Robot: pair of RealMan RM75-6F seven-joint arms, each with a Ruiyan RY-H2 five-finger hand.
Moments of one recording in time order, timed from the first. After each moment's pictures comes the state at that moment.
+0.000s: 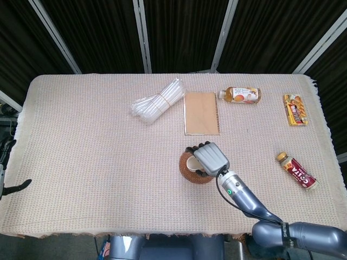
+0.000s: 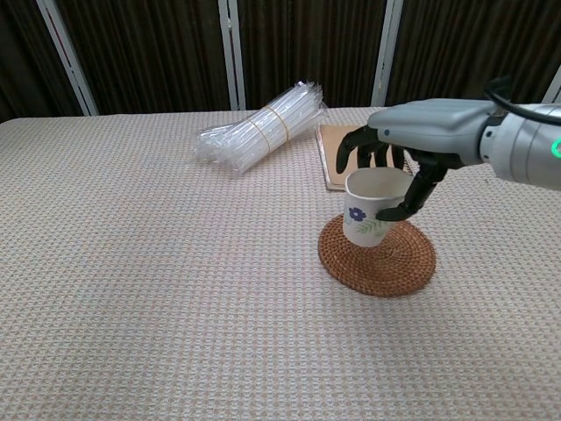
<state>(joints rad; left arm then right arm) -0.11 -1.06 -0.10 -1.68 1.36 1.43 0.08 0.77 -1.41 0.23 -1.74 -1.03 0.88 -0.62</state>
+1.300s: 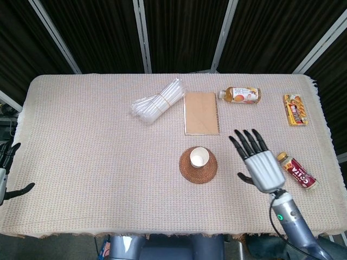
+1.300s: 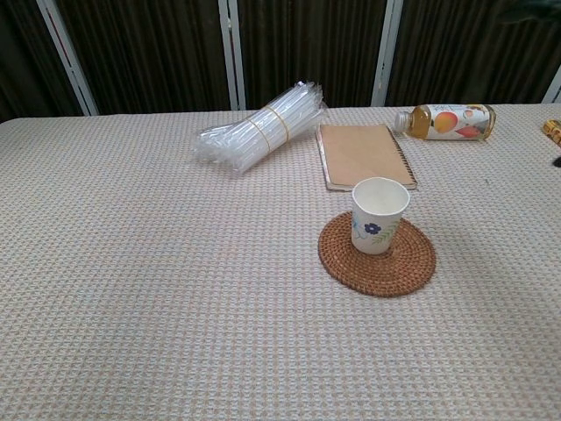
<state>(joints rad) -0.09 -1.05 -0.06 -1.68 1.47 1.49 0.02 0.43 -1.18 0.00 -1.77 -1.54 1.50 -0.38</state>
